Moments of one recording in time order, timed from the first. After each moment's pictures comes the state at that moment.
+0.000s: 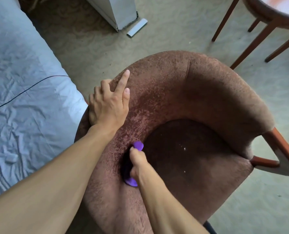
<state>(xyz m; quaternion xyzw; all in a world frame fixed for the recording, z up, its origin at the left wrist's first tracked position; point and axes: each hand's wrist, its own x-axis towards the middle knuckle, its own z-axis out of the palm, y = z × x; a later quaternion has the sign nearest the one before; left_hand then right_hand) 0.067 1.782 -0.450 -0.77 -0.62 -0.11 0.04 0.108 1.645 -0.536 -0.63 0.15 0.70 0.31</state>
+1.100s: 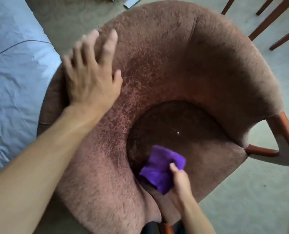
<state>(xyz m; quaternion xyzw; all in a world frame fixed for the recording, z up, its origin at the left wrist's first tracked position) 0.068 1.747 -0.460 -0.79 -0.59 -0.11 0.13 0.235 1.469 -0.636 -0.73 0.12 0.56 0.37</state>
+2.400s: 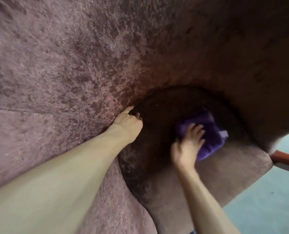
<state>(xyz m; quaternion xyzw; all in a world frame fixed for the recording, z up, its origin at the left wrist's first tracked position) 0.101 1.677 -0.719 -0.85 -0.34 0.39 -0.12 0.273 1.556 -0.738 -0.86 -0.39 0.33 -0.01</state>
